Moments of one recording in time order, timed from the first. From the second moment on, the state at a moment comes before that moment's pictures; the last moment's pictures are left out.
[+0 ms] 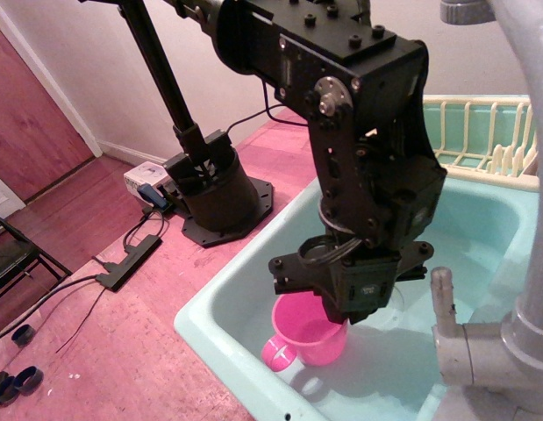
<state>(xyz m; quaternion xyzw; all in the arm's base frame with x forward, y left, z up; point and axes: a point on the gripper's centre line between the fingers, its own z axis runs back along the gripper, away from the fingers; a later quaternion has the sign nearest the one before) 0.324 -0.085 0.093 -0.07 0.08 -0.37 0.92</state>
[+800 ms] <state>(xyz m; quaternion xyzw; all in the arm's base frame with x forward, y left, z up) 0.315 -0.065 0.150 -0.03 0.03 -0.35 0.94</state>
